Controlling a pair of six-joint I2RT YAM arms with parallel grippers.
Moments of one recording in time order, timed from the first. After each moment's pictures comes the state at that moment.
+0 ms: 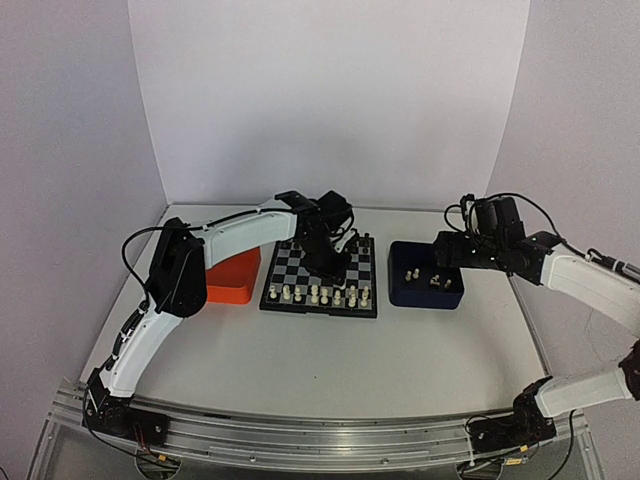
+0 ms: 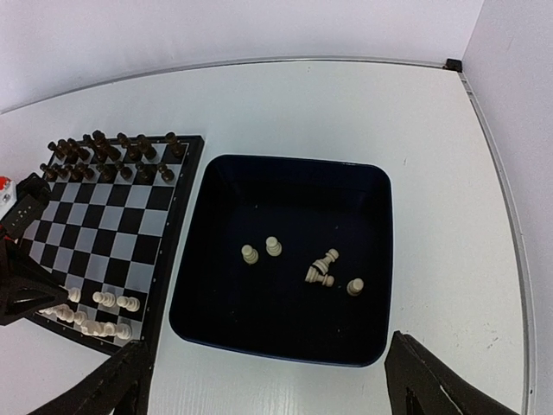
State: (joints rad) left arm -0.86 2.49 2.35 -1.01 0.18 -0.23; right arm 0.44 1.23 0.92 -0.38 0.21 0.32
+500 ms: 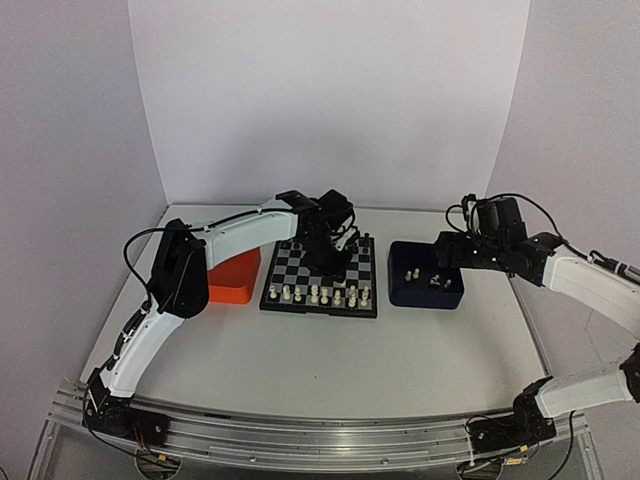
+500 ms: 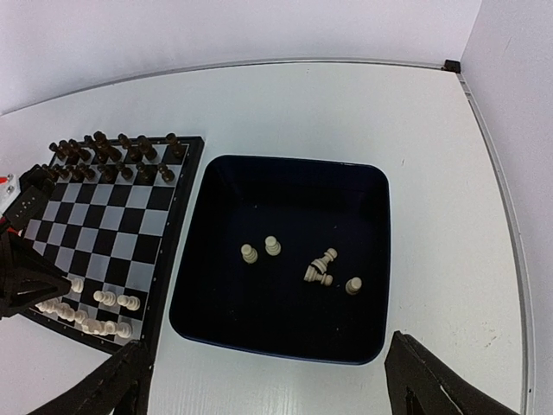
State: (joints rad) left arm -0.86 2.51 2.39 -1.00 0.15 -0.23; right arm 0.44 1.21 0.92 -0.38 0.22 0.32
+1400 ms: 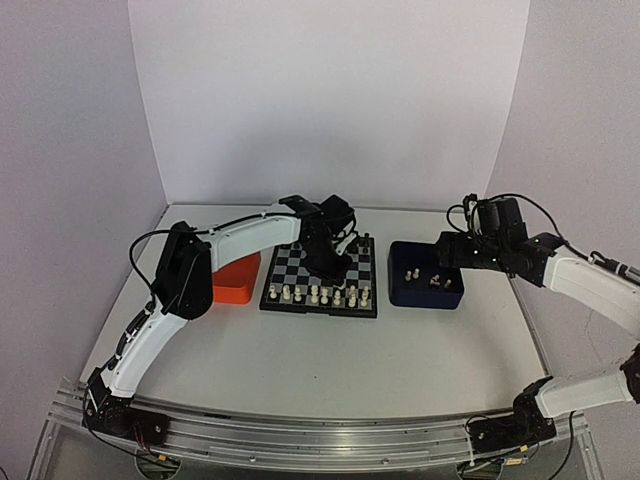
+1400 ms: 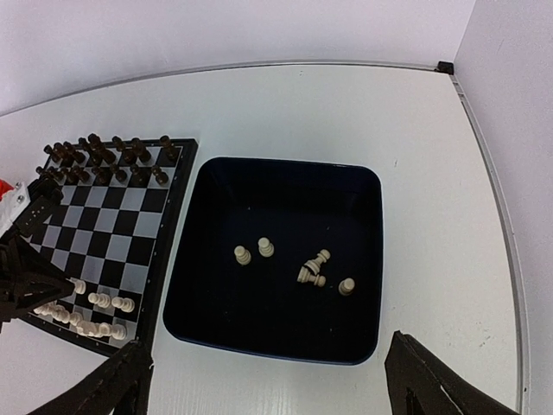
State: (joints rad) left arm -0.86 2.55 2.40 -1.01 0.13 -0.20; right arm 0.44 1.20 0.91 -0.38 0.23 0.32
